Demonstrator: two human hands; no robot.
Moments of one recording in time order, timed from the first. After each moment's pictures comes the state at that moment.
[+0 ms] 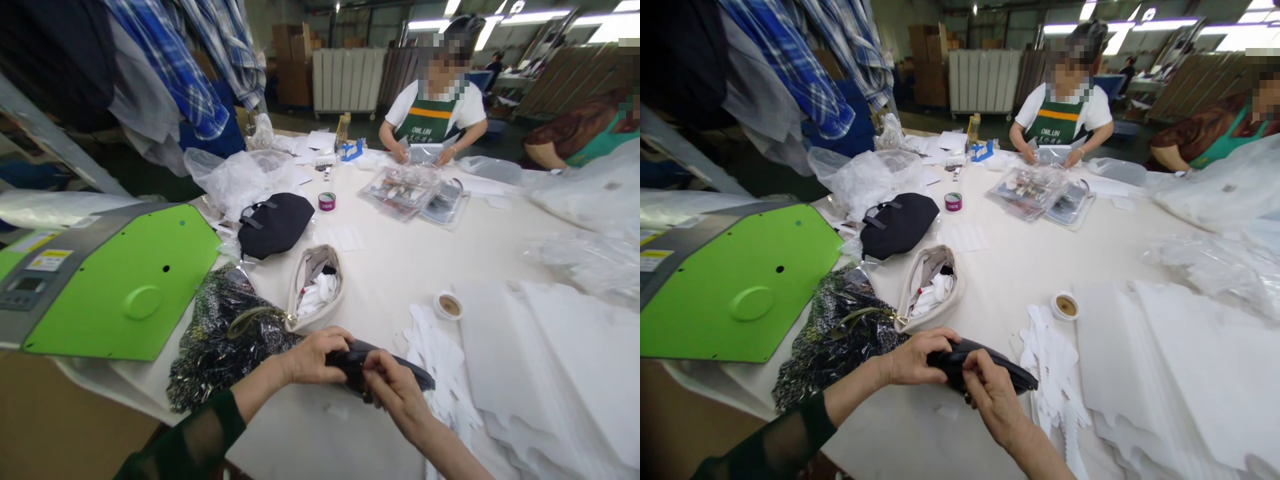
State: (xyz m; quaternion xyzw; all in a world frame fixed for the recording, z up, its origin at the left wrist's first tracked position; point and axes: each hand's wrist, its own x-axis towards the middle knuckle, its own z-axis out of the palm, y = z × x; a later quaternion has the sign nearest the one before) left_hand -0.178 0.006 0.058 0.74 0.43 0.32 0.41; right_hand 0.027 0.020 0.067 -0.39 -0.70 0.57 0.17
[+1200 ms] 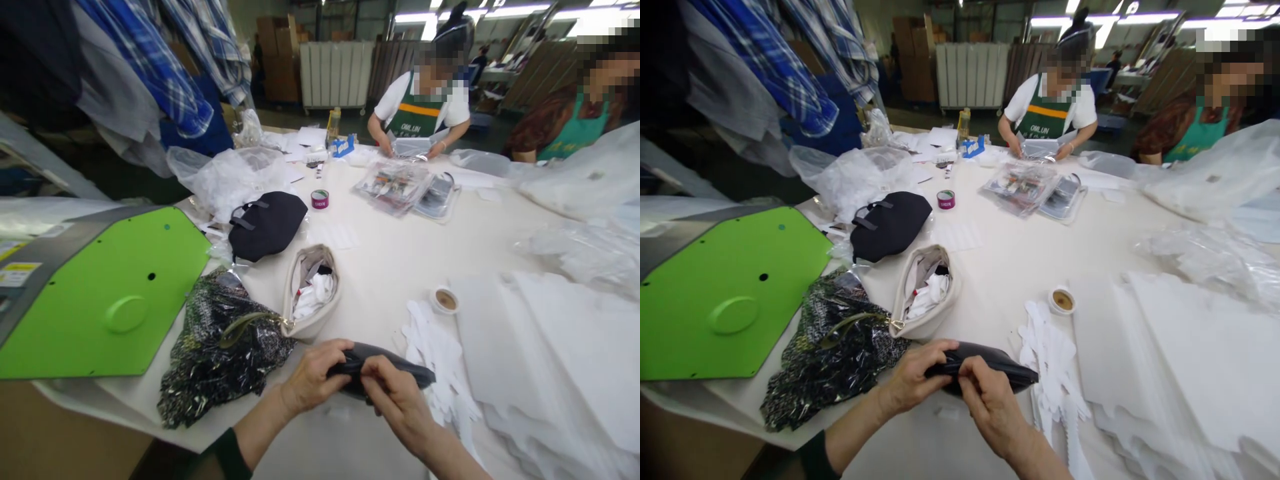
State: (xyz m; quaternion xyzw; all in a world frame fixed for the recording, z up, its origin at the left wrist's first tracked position) left_hand -0.160 -0.018 0.038 0.72 0.48 0.40 0.32; right_hand 0.025 0.017 0.071 -0.39 -0.73 0.53 0.18
